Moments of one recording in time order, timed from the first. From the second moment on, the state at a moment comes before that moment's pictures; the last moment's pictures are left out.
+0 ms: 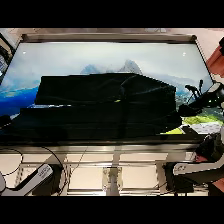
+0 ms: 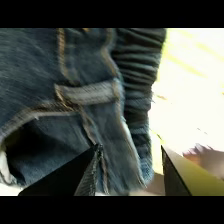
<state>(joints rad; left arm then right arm) 0.72 -1.07 0.97 1.74 -1.18 -1.39 -0.47 -1.56 1.16 -1.34 1.39 0.96</state>
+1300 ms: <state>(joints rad) 0.72 -1.06 0.98 1.58 -1.18 -1.33 -0.54 -1.54 1.22 -1.36 1.69 0.85</state>
